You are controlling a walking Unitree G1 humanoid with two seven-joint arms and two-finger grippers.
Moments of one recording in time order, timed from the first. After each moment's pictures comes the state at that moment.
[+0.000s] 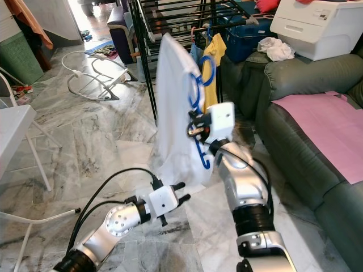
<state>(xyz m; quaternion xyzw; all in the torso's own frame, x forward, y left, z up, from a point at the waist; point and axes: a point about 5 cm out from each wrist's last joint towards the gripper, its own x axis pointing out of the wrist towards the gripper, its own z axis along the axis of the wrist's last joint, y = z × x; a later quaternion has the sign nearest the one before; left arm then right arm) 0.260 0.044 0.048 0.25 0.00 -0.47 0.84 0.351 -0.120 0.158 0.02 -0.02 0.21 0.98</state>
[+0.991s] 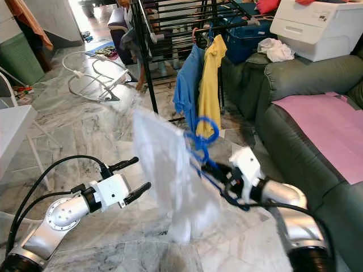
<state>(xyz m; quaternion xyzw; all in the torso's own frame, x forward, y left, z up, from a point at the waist) 0.266 0.141 0.095 0.34 -0.05 -0.40 0.85 0.281 -0.199 0.110 -0.09 0.08 0.44 0.89</state>
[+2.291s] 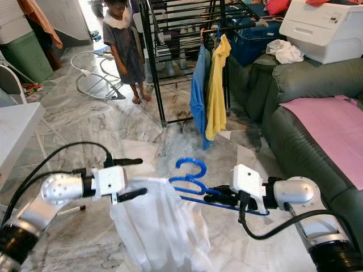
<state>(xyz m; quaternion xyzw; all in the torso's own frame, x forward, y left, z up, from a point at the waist) 0.293 0.150 0.109 0.37 0.01 -0.52 0.77 0.266 -0.206 0.120 -0.23 0.13 0.60 0.75</state>
